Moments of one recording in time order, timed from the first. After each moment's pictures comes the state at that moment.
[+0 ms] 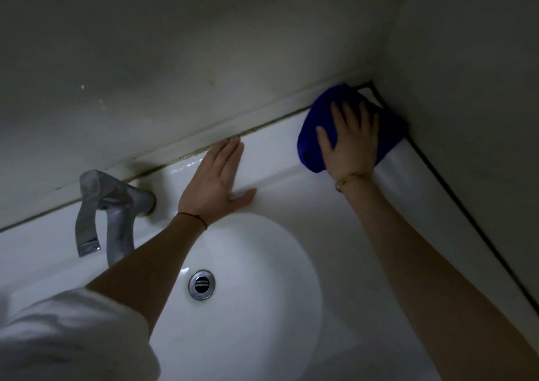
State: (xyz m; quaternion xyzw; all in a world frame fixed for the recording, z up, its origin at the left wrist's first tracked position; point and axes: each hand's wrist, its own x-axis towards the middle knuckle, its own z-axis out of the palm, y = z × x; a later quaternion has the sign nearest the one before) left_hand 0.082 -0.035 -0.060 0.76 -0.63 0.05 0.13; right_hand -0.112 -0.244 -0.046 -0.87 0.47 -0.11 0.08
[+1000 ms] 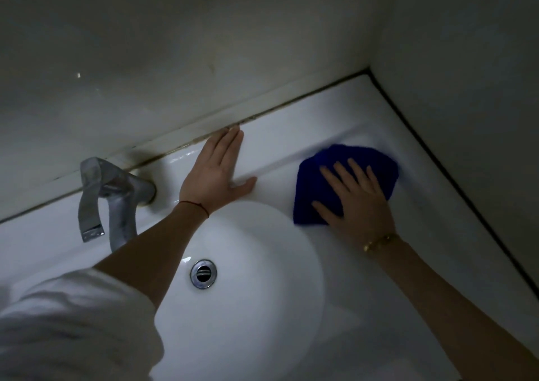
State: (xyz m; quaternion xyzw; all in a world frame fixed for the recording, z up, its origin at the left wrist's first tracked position) left_hand 0.082 -0.035 -0.065 0.75 -0.64 0.06 0.13; right_hand -0.201 -0.155 -0.066 -0.93 0.35 -0.02 0.09
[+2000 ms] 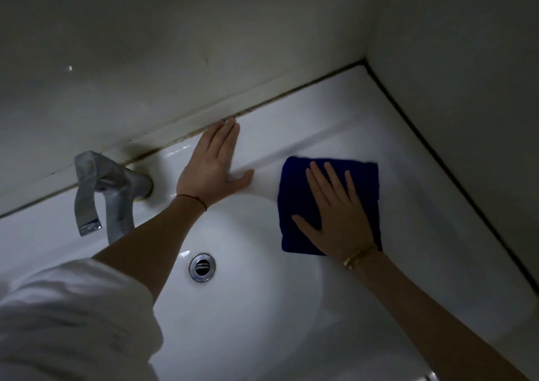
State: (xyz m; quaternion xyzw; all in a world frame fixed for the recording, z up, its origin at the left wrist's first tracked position) left_hand 0.082 -0.035 -0.067 0.76 -0.64 0.07 0.13; right_hand -0.195 -0.109 -0.061 -0.94 0.34 0.02 0.08
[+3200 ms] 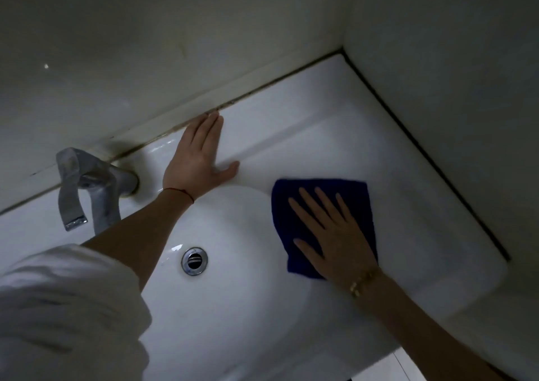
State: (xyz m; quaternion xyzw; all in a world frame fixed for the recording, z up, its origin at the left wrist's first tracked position) left_hand 0.085 -0.035 -0.069 0.74 -0.65 0.08 0.14; right_hand -0.247 -0.067 -0.068 -0.95 0.30 0.04 0.12
